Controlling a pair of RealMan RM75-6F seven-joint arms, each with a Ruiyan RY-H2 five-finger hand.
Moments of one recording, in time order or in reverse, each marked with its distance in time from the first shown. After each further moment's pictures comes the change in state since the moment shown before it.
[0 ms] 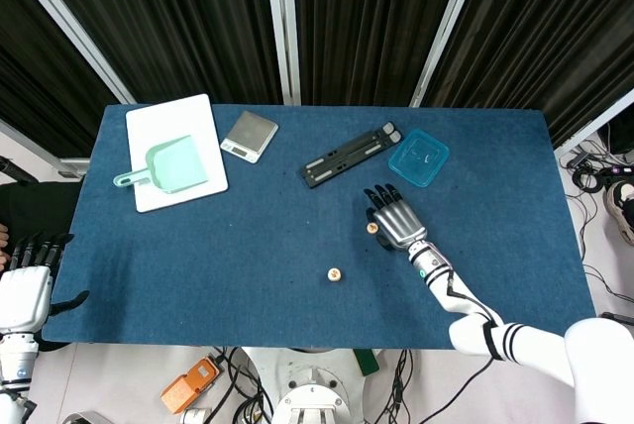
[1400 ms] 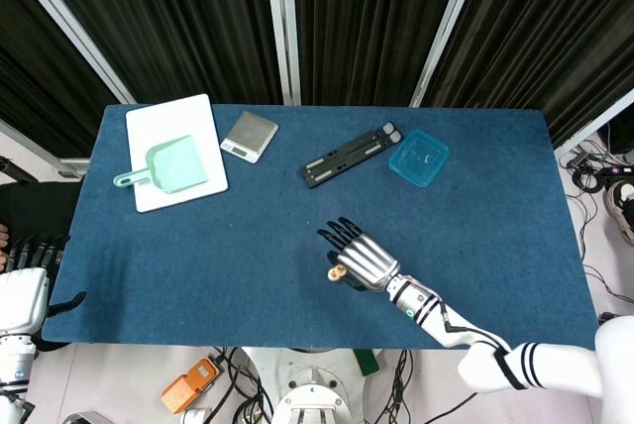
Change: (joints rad) left arm 0.007 -0.008 0.002 0.018 -0.004 0.007 -0.014; right arm 0.003 0.144 -0.067 -0.414 -0.176 0.053 -0.058
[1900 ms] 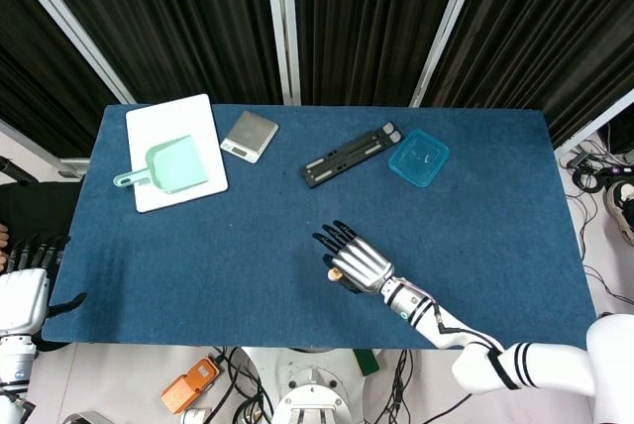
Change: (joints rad) left arm 0.000 -0.009 0.001 0.018 -0.002 -0.007 -0.015; right arm 0.008 -0.025 -0.002 0.009 0.019 -0.004 -0.044
